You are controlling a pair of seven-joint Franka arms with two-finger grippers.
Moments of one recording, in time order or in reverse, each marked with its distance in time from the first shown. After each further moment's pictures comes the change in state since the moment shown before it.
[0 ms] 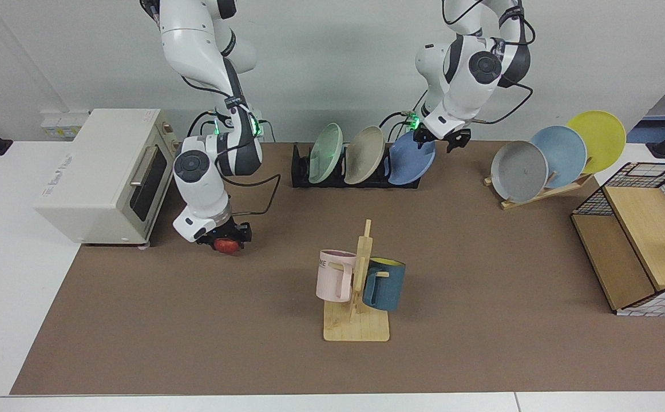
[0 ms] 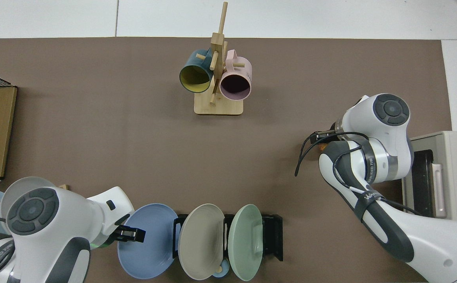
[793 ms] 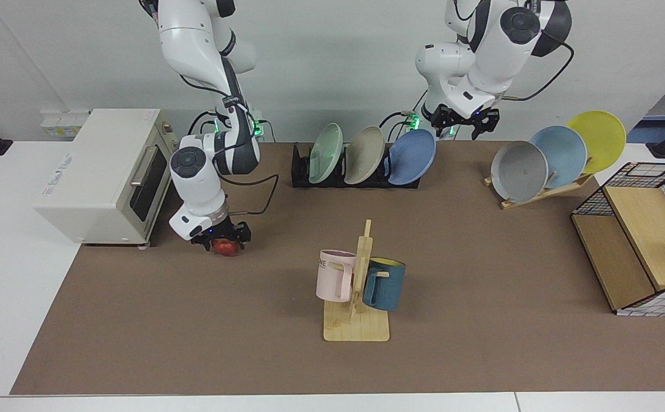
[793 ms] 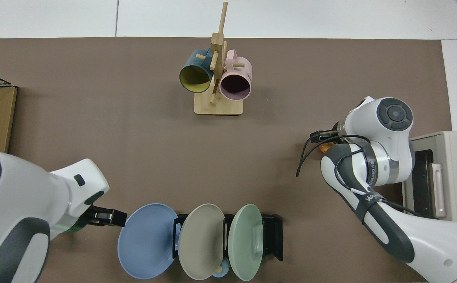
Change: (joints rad) left arm 0.014 0.064 0.045 0.314 0.085 -0.224 -0.029; right arm -0.003 0.000 -0.005 -0.059 0.000 0.099 0.000
